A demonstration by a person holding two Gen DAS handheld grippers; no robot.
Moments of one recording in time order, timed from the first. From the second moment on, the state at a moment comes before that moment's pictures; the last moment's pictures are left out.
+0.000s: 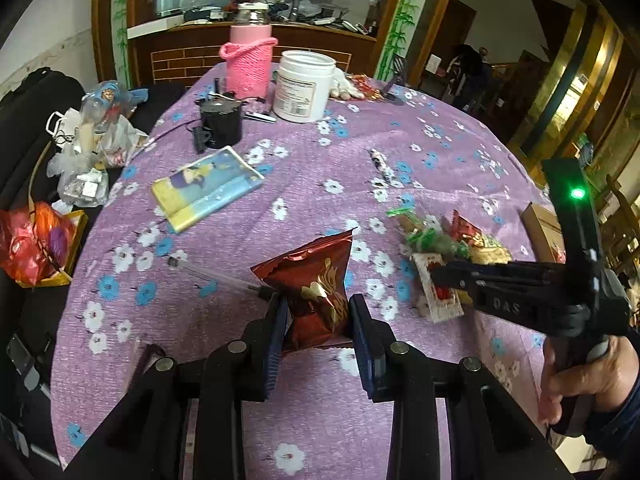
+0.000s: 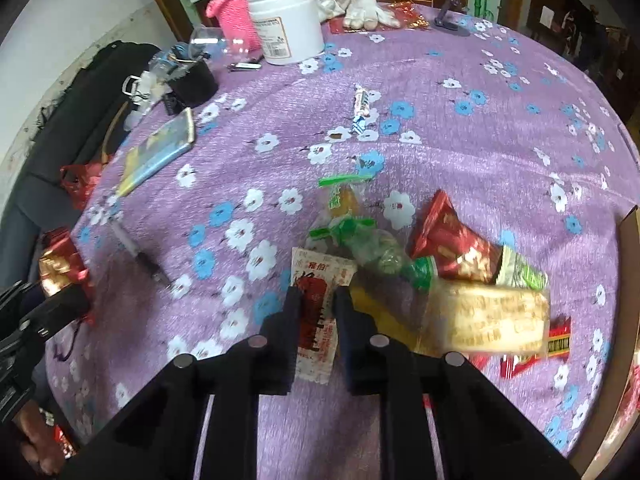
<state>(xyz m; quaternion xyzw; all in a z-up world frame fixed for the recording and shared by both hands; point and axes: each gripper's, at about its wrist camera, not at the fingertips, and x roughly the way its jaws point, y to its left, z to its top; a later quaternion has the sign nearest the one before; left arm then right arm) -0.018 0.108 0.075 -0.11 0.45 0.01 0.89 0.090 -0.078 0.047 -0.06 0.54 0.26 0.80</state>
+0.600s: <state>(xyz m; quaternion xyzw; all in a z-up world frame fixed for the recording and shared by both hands) -0.015 -0.003 0.072 -0.05 0.47 -0.11 0.88 0.006 -0.200 0.046 0.00 0.57 0.23 0.79</state>
